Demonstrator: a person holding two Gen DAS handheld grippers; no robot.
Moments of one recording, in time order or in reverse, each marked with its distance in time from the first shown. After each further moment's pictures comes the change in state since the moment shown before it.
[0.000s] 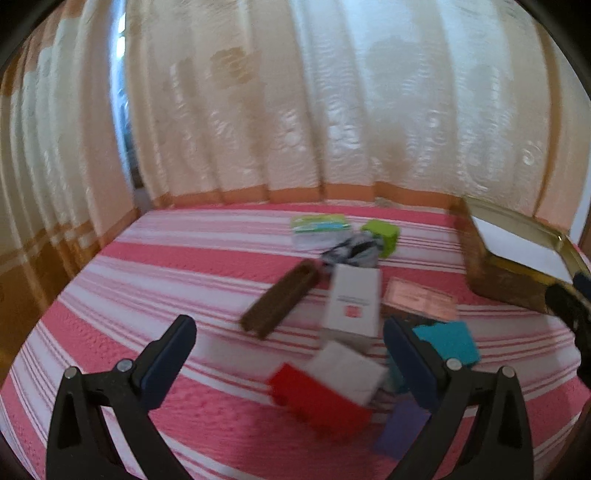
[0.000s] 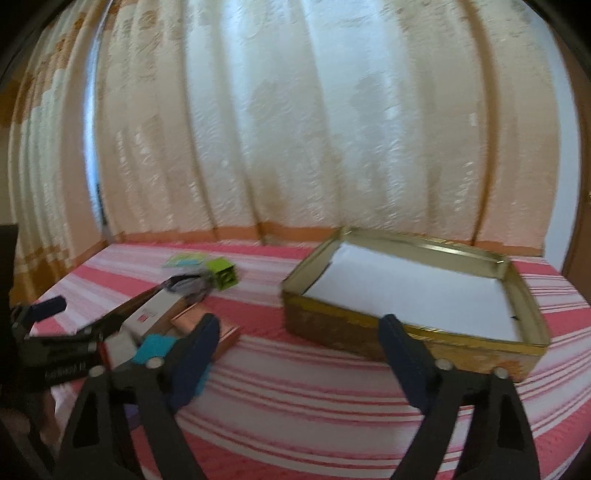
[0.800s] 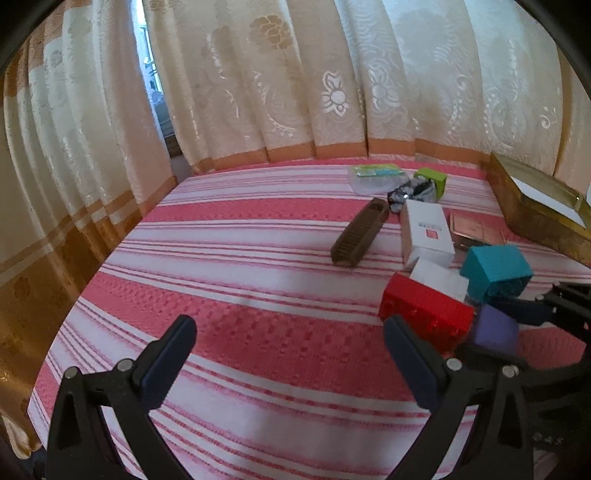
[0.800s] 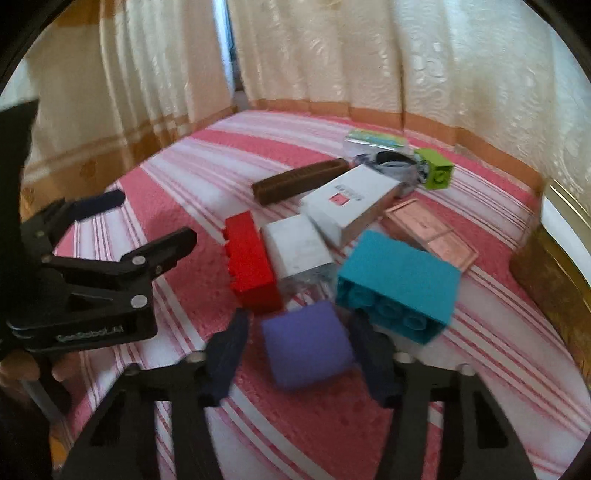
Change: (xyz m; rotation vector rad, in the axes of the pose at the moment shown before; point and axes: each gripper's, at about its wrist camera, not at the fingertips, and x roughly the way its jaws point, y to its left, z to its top) left arm -0.014 0.050 -0.031 0.074 0.117 0.078; right arm 0.049 0.131 -0.039 -0.304 0.422 0.424
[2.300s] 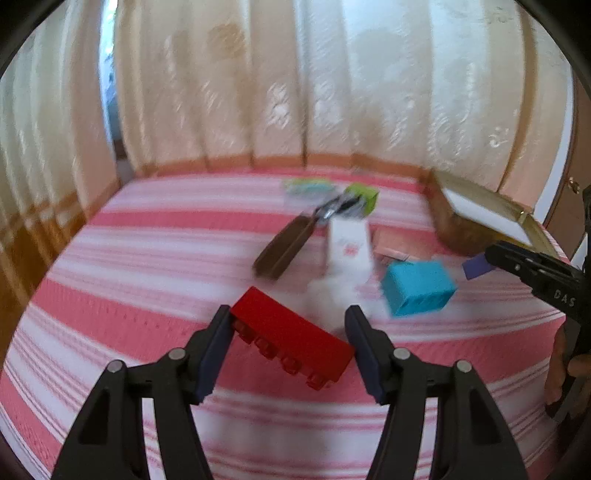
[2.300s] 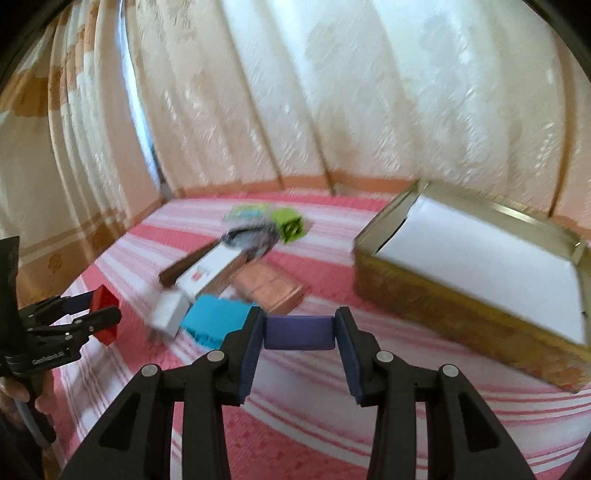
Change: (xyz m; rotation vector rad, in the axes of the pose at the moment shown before) left arm -0.020 -0.022 0.016 -0.002 -0.032 -0.239; right arm -0.082 -0.109 -0.025 0.257 -0.285 -0.139
